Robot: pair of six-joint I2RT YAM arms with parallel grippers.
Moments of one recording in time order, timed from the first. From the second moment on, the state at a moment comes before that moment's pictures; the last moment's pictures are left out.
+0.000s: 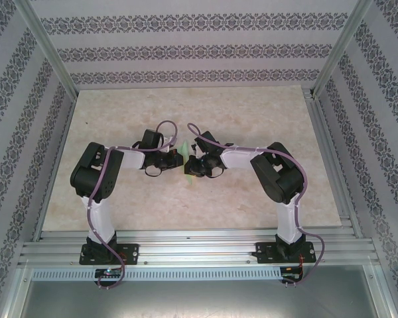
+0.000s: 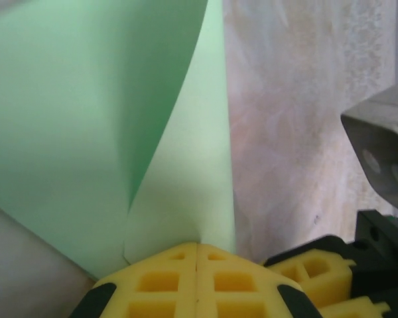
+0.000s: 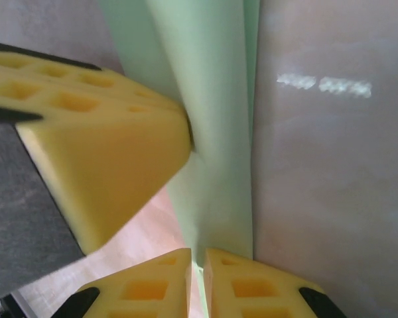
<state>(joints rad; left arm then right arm) -0.34 1.96 0.97 0.09 0.69 -0.54 0.66 2.02 1.19 -0.23 -0.46 0.70</state>
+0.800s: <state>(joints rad) -0.37 1.95 0.96 0.08 0.62 -0.52 0.54 2.09 1.34 -0.21 -0.46 0.74</state>
